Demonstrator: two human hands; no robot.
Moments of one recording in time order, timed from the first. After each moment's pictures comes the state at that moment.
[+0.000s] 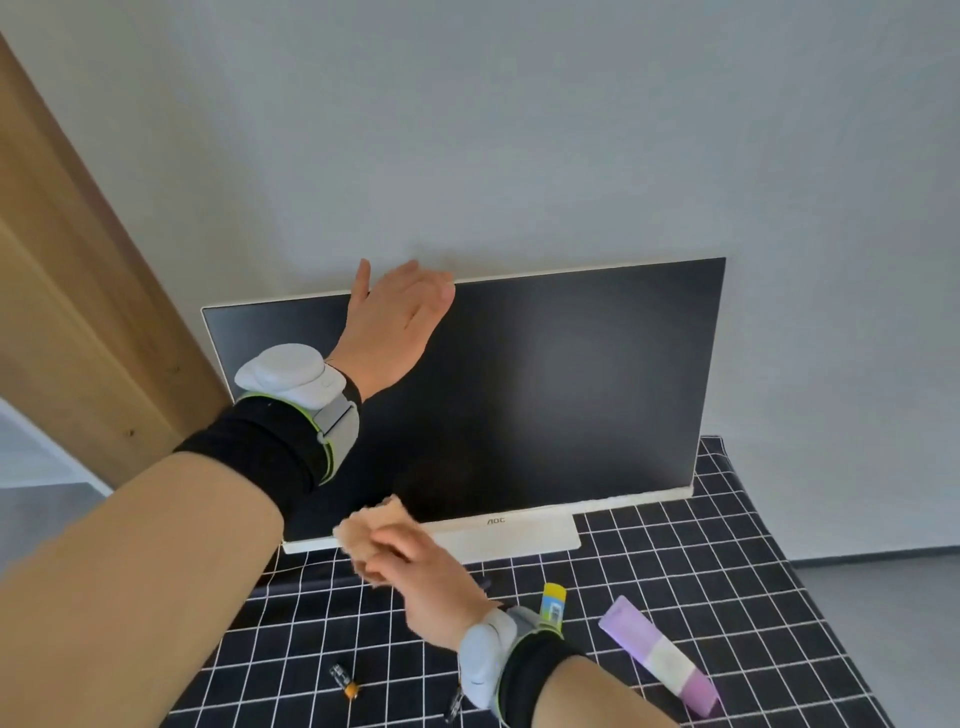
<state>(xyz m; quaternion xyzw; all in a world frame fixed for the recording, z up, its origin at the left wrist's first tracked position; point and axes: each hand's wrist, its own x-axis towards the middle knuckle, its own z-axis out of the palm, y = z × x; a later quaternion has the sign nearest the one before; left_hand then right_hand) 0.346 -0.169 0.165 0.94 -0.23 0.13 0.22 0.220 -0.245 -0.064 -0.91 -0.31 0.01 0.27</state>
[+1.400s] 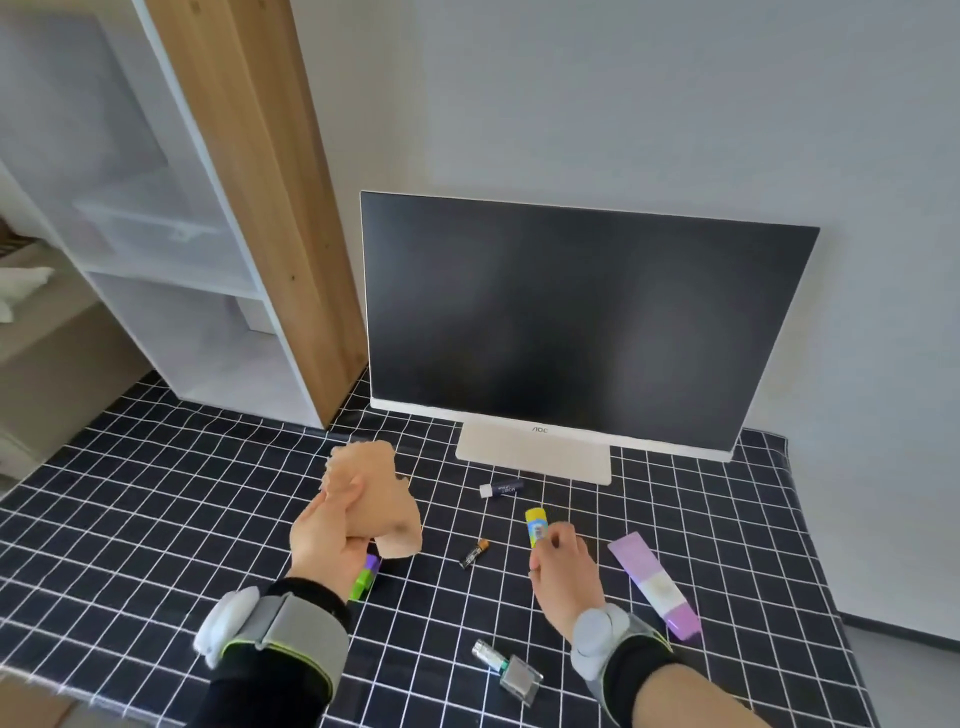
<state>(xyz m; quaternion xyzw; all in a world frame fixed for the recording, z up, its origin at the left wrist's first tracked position) 0.072 -0.109 0.002 0.38 0.42 0.09 0.82 0.102 -0.355 -0.117 -0.98 -0.10 0.07 0.13</state>
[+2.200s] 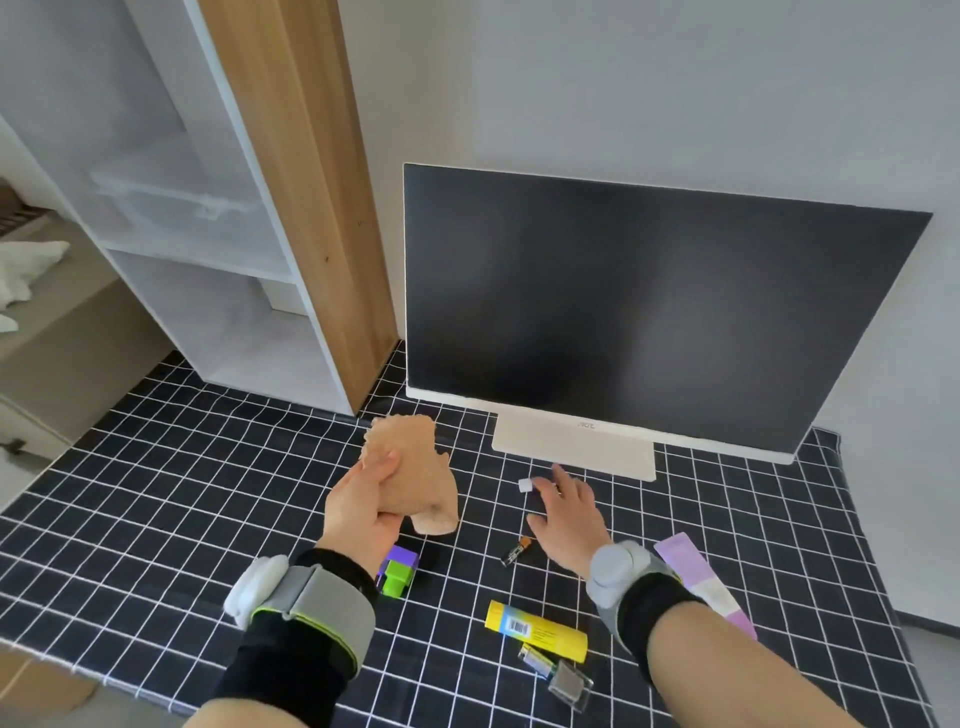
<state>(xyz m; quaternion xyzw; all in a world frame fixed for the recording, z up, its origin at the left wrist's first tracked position) 0.101 -0.072 -0.008 0.34 0.41 0.03 0.85 0.160 -0.305 -0.105 -0.97 -0.11 0.17 0.16</state>
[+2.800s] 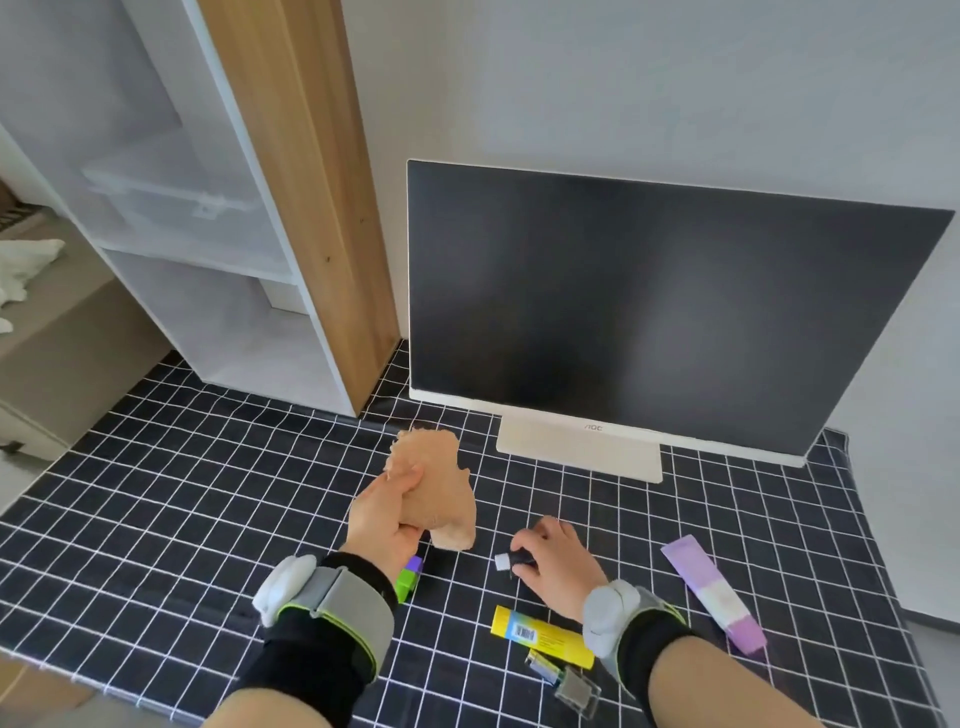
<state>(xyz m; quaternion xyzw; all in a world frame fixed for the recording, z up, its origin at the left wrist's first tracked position) 0.110 -0.079 -0.025 0.36 0.44 -0.01 0.82 0.128 -0.298 -0.124 -0.94 -0.21 0.21 0.13</state>
